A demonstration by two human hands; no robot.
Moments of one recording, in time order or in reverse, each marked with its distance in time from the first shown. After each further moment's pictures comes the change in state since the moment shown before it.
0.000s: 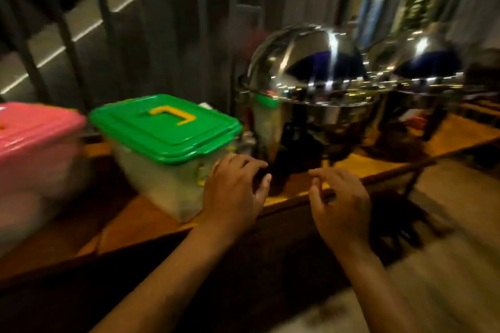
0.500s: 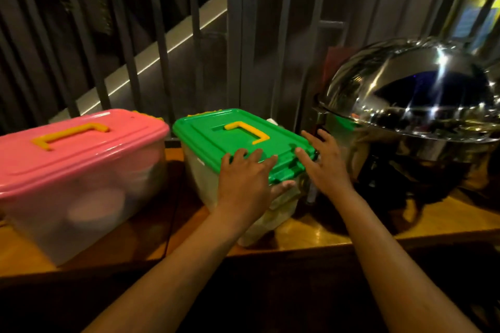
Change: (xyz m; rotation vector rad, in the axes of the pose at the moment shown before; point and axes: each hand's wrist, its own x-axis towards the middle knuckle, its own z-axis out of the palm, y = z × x) left_hand 0.037 -0.110 -0.033 0.513 -0.064 -0.170; right_hand 0.118 -0.051 0.183 0.343 -0.435 0.122
